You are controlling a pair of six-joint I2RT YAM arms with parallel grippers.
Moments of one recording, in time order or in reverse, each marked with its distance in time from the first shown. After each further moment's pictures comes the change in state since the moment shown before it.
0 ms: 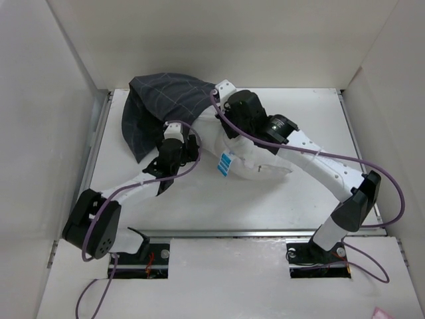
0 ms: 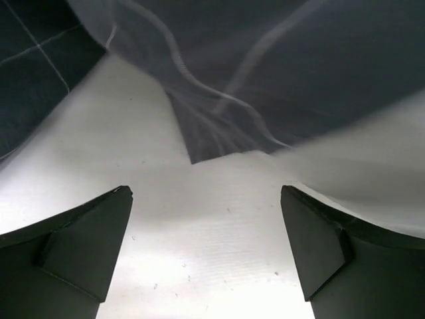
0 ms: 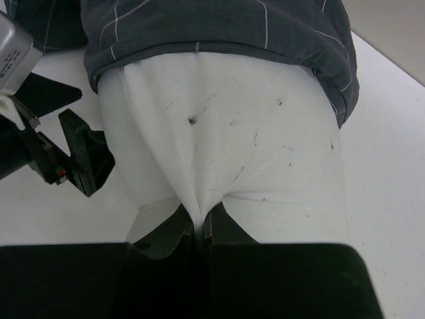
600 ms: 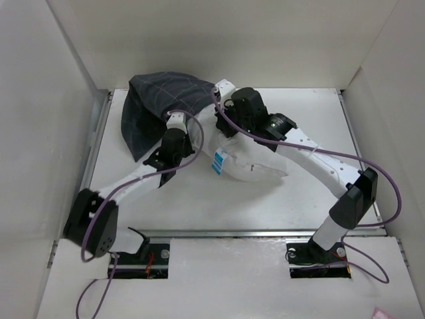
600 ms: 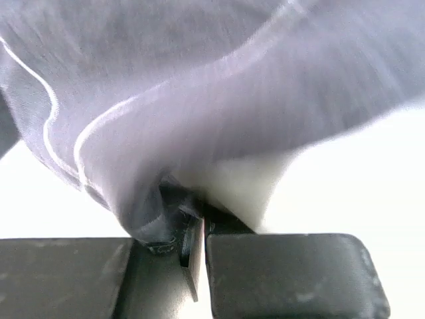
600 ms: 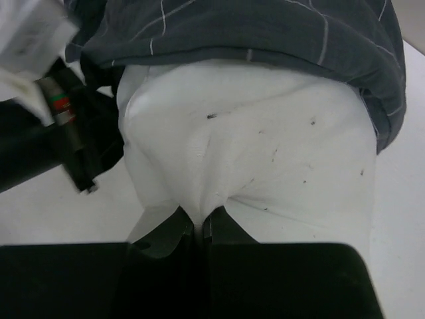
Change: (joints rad) left arm 0.003 0.104 0.192 -0.111 0.016 -0.043; right arm -0.060 0.018 -0.021 0.063 -0.208 0.020
